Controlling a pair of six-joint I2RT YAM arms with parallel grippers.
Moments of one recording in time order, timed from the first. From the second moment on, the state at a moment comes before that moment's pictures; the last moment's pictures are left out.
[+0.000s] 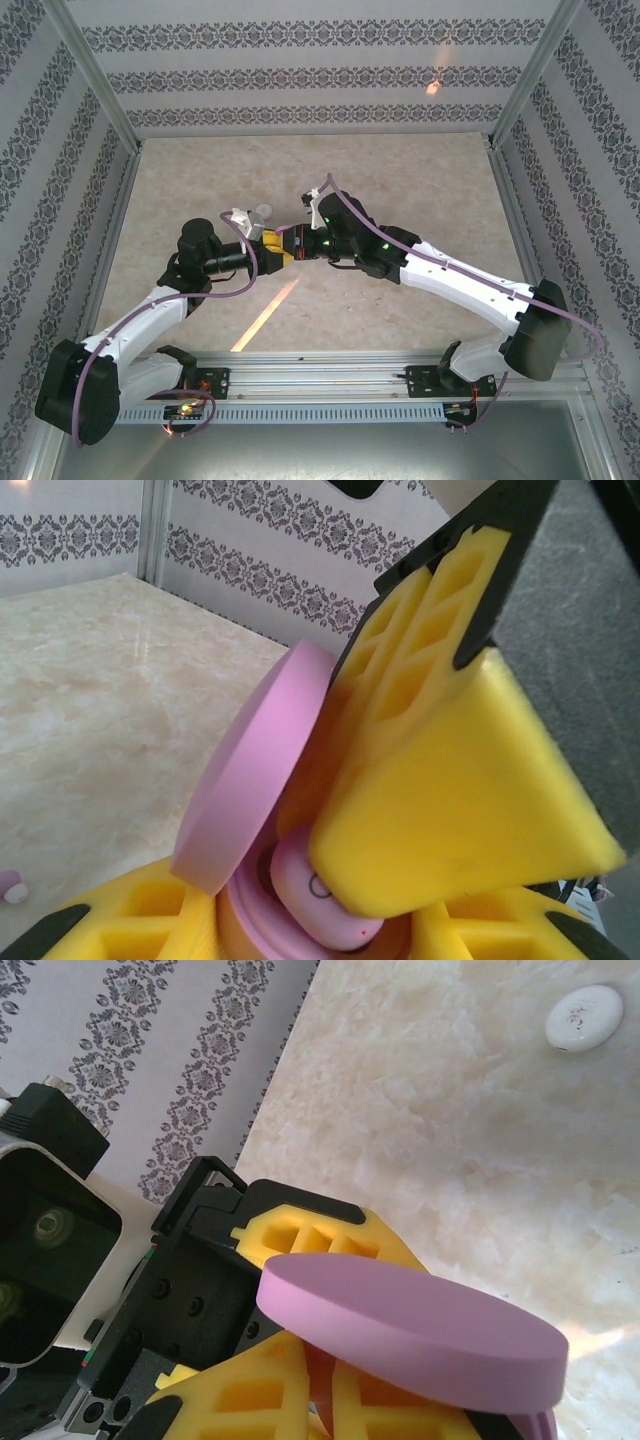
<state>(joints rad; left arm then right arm) -0.34 1.07 0.51 0.38 0.88 -0.16 0.91 1.41 1.19 -0.32 -0.20 0.81</state>
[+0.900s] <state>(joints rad) -0.34 1.08 0.51 0.38 0.88 -0.16 0.91 1.44 1.32 -0.55 -0.14 0.73</state>
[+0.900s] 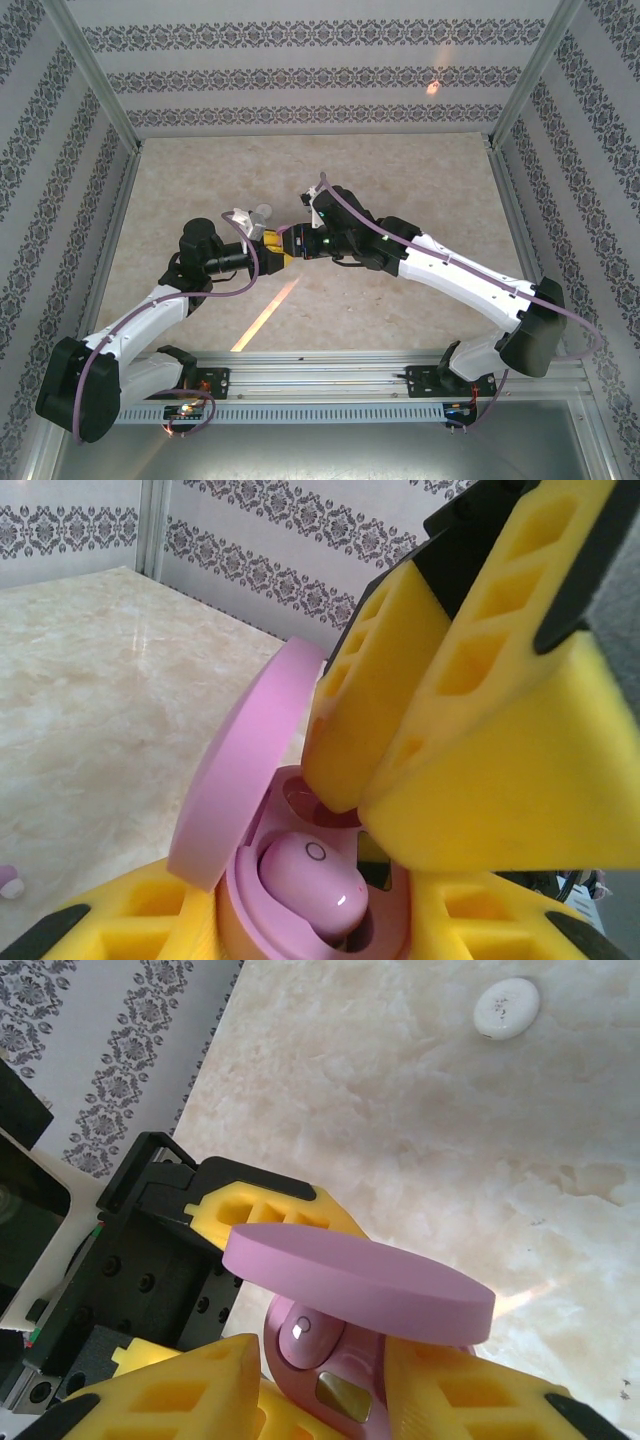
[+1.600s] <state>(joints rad) -0.34 1.11 0.51 0.43 0.87 -0.19 0.76 1.28 1.41 -0.63 -0.24 0.66</state>
